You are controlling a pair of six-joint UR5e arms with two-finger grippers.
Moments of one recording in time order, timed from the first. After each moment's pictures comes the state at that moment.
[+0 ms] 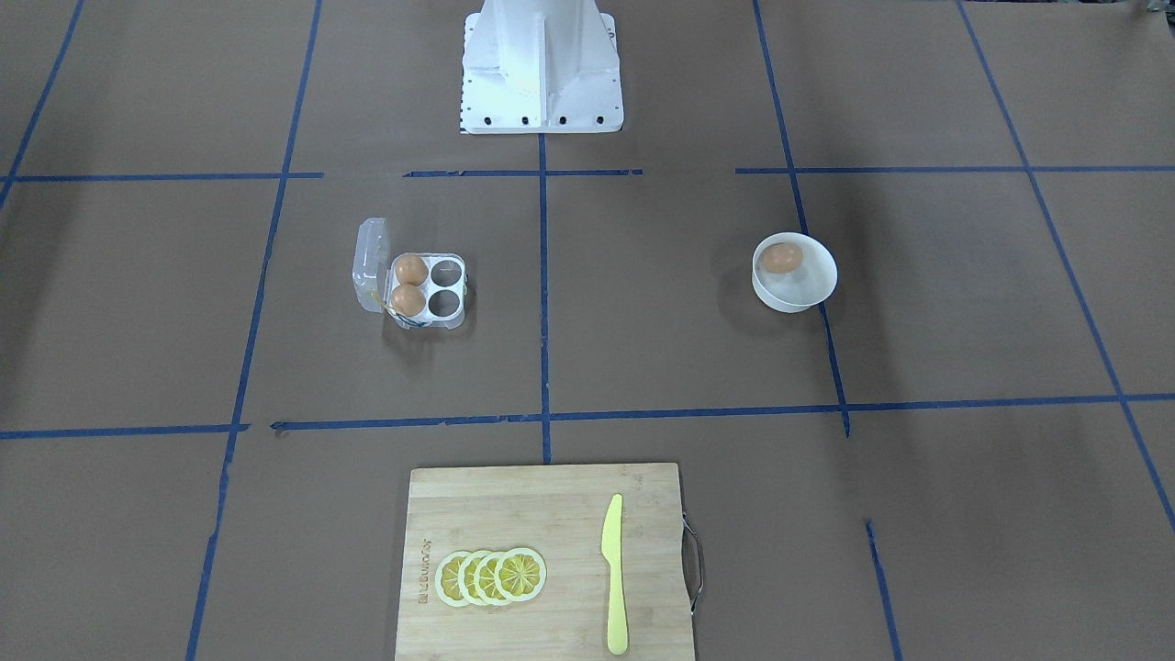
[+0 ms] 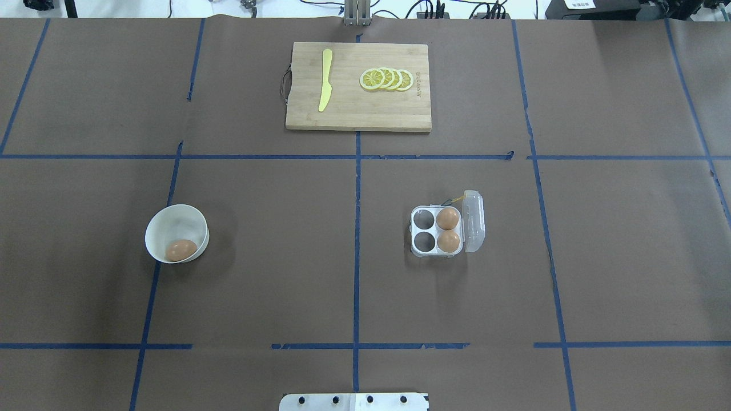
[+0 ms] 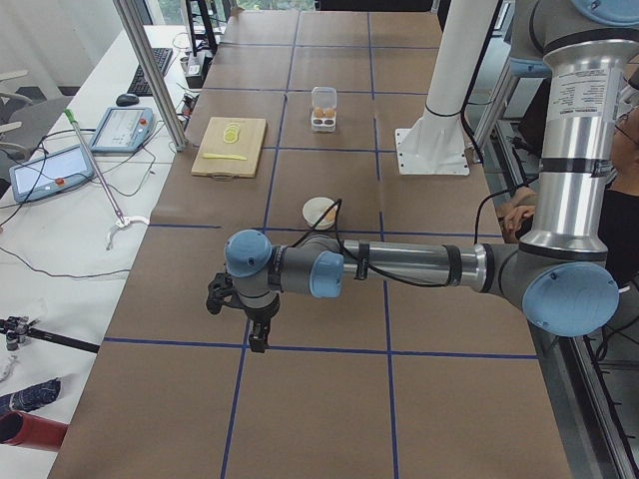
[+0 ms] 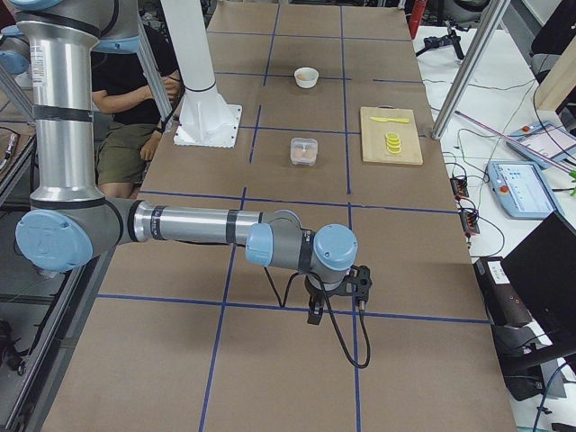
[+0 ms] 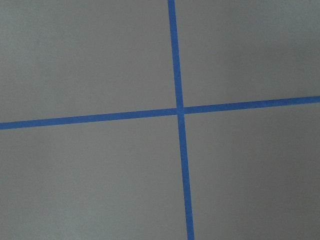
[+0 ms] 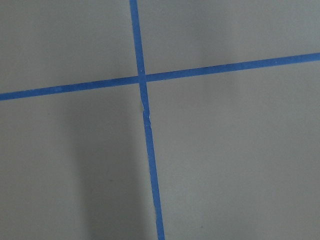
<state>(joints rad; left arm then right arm) -1.52 -1.60 -1.57 -1.63 -2.33 -0.01 1.60 -1.60 1.59 -1.66 2.39 0.05</state>
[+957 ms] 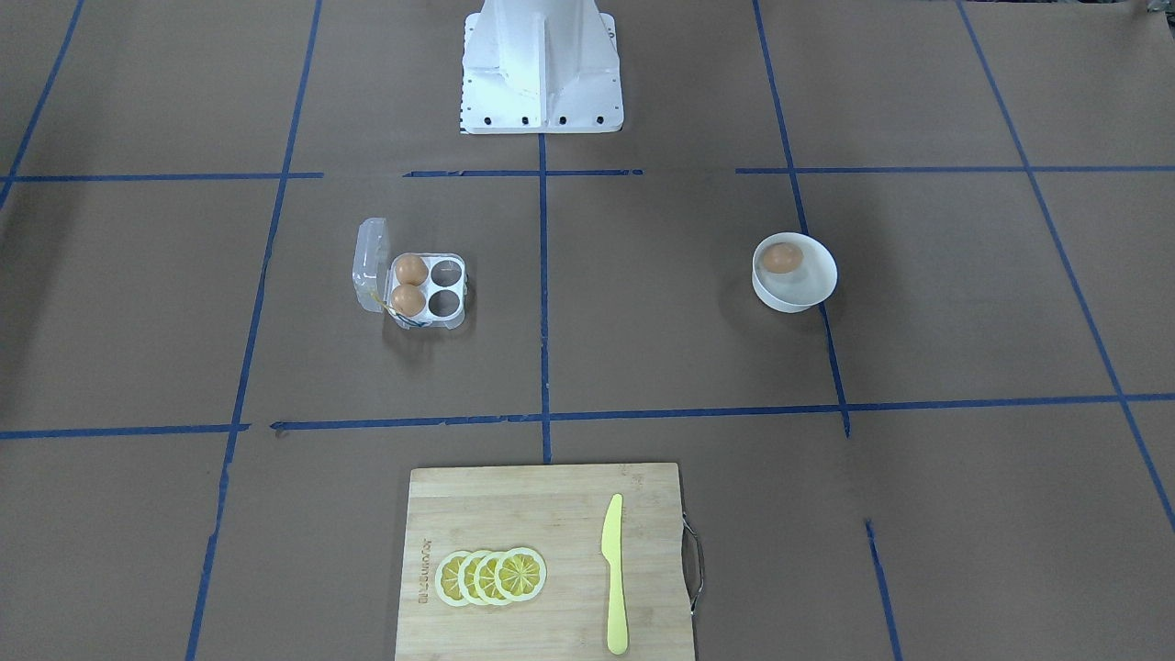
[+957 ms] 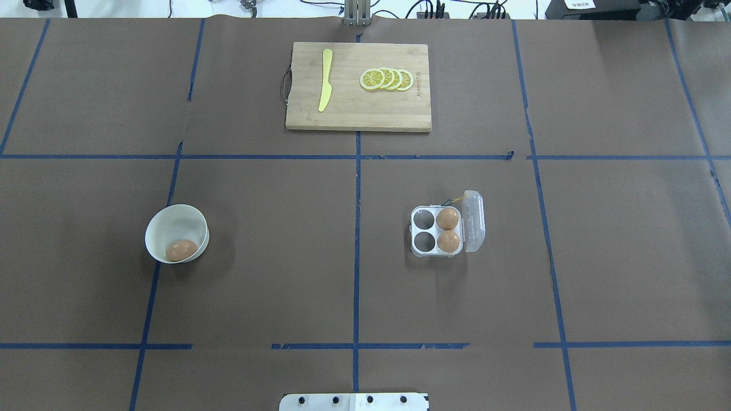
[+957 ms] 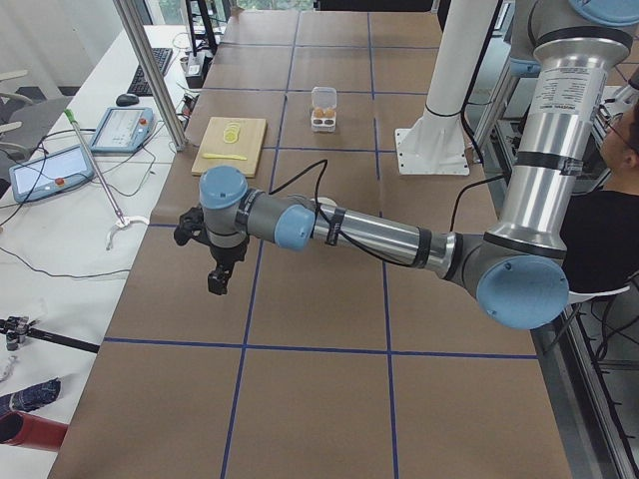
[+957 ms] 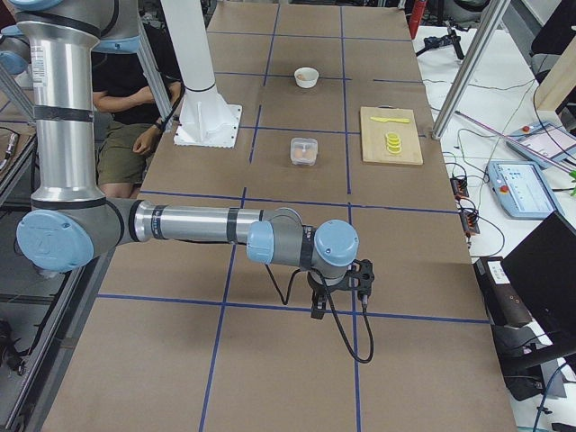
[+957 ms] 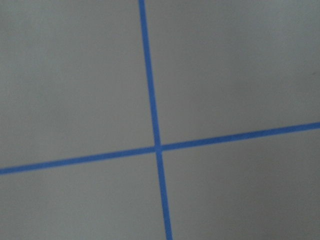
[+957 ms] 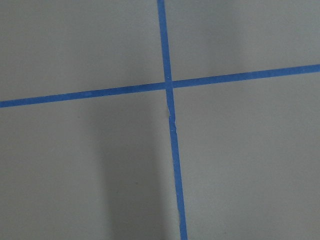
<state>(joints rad) -1.43 -1.77 -1.67 -1.71 -2.33 -0.04 1.60 -1.59 1.61 -1.64 2.46 0.05</state>
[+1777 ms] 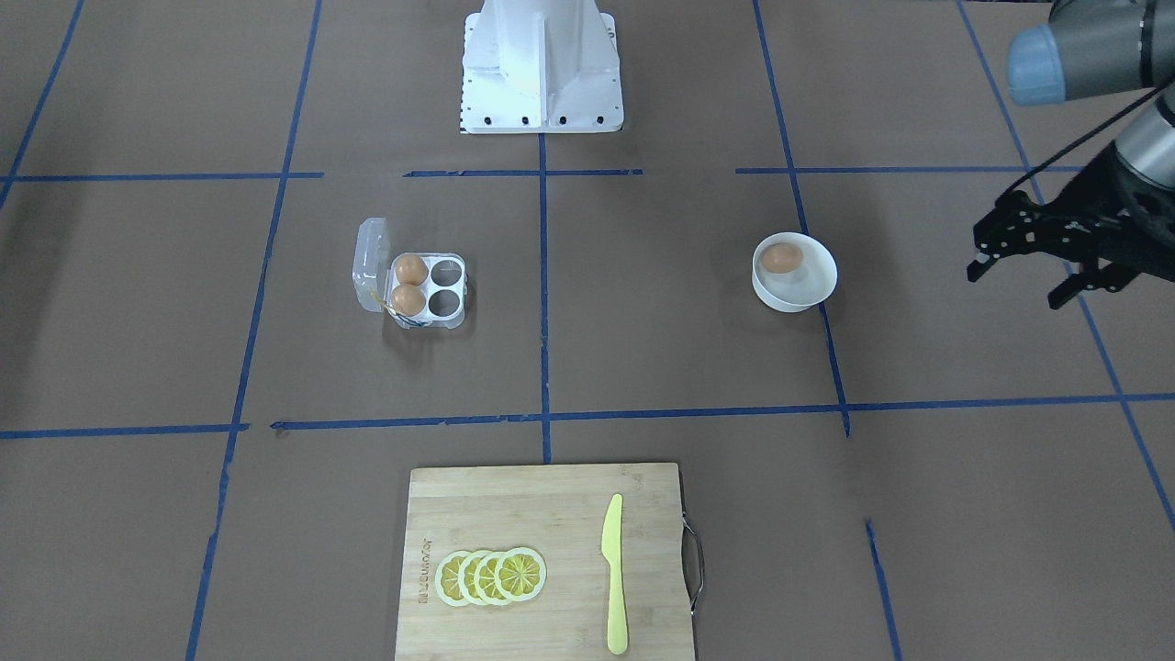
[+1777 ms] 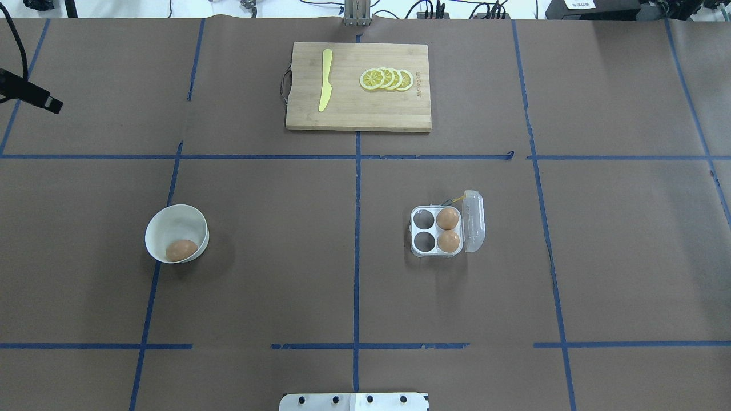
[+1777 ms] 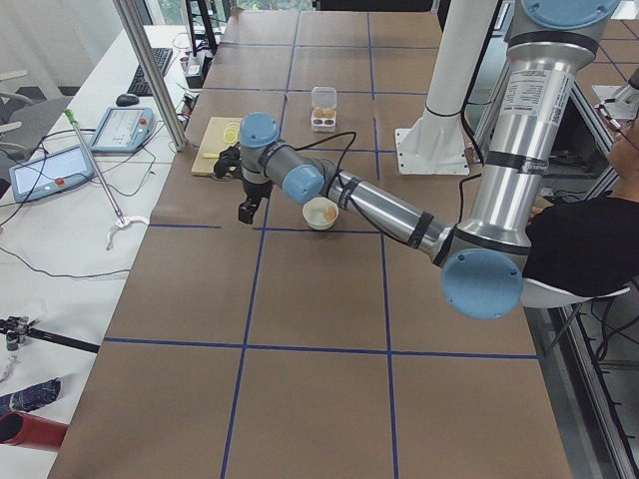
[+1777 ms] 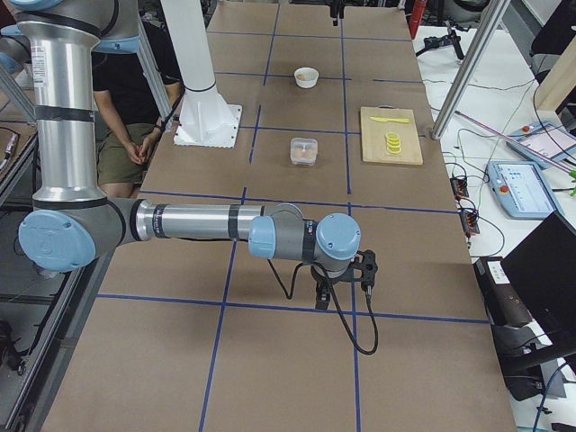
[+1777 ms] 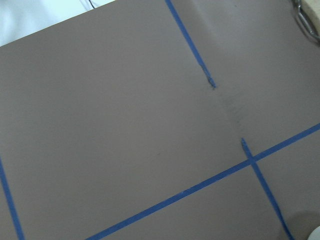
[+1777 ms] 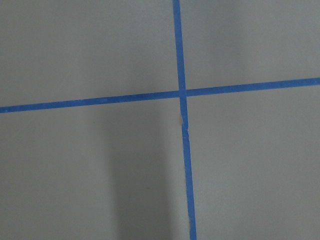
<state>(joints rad) -1.13 -1.70 -1.92 -1.80 -2.26 -0.49 1.60 -1.58 1.62 -1.64 2.46 0.05</state>
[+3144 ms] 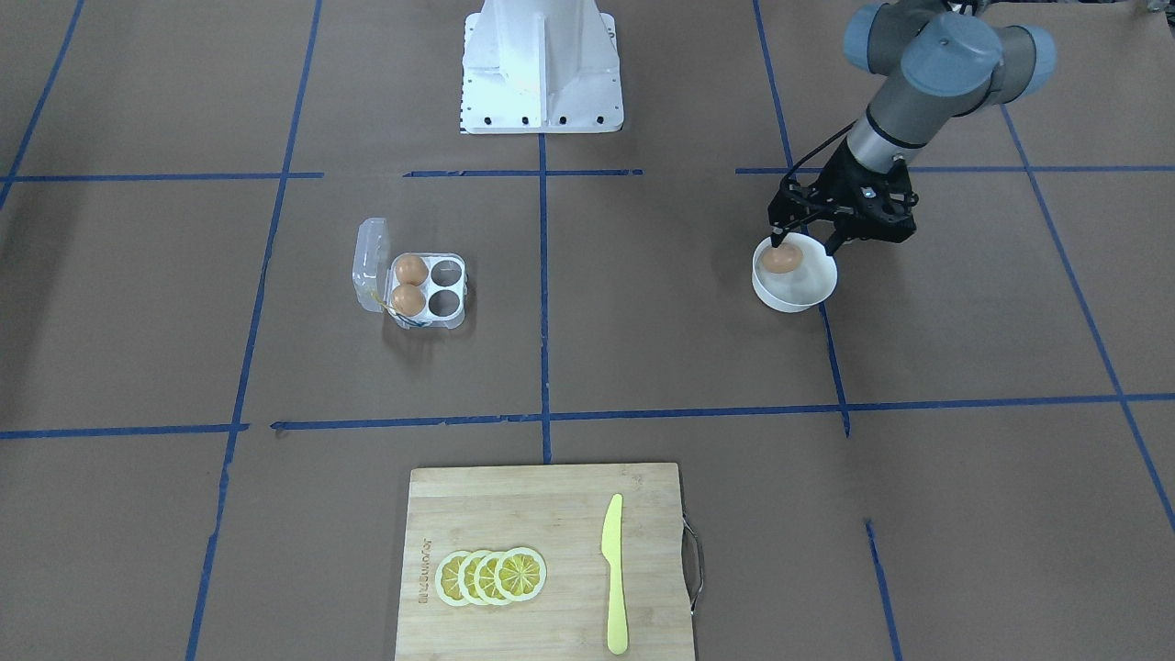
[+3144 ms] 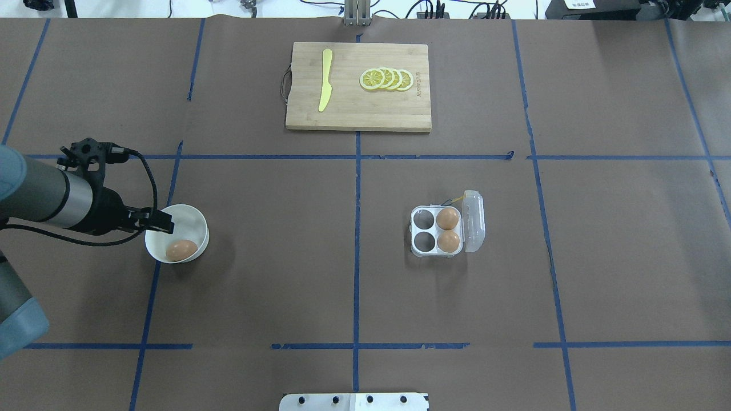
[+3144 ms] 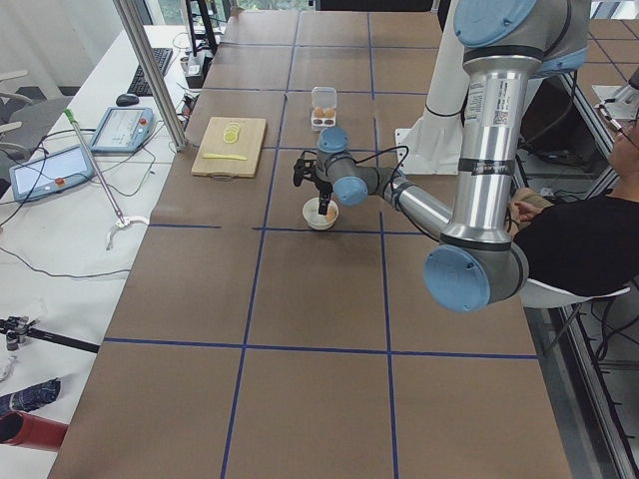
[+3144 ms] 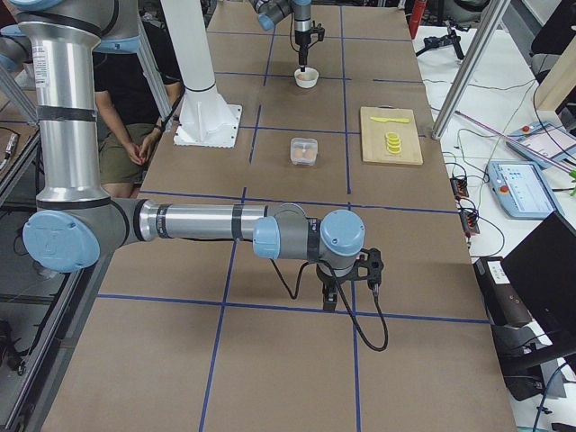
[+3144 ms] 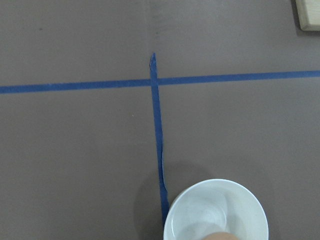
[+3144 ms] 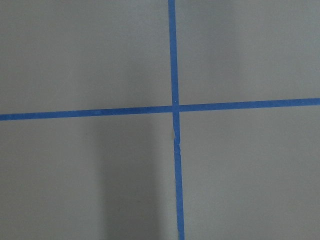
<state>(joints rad) -0.65 -1.67 -1.91 -2.03 -2.01 -1.05 1.60 -1.57 1.61 -1.59 2.42 0.05</state>
